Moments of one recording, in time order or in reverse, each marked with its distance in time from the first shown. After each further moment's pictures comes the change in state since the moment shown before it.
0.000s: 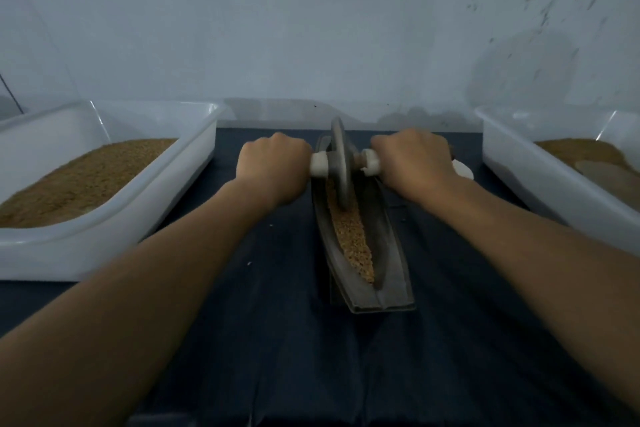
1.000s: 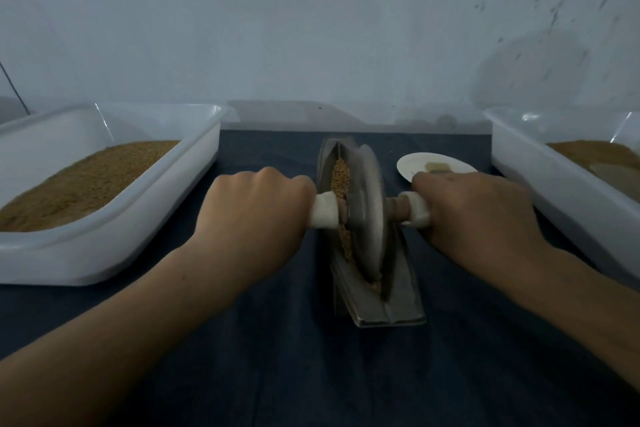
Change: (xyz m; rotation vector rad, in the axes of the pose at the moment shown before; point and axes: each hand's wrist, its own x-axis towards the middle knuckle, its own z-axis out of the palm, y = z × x) left_hand -0.078 -0.011 -0.015 0.094 0.246 0.172; right_hand -0.092 0.020 -0.009 0.067 0.255 -0.091
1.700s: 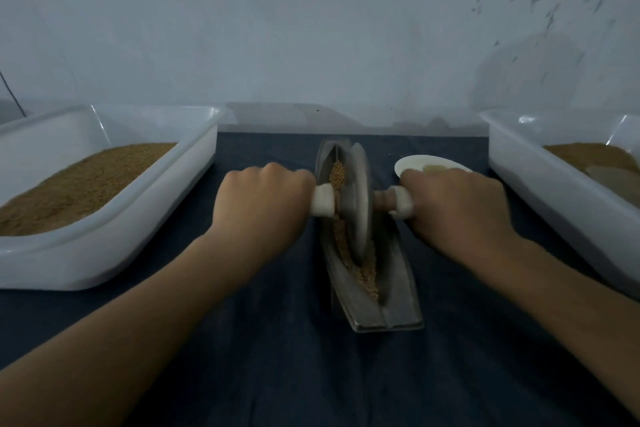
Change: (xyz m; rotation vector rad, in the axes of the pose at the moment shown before) left_hand 0.015 0.008 0.017 0.066 -0.055 -0.091; right_hand 0.020 -0.005 0.018 -0.115 -0.089 0.088
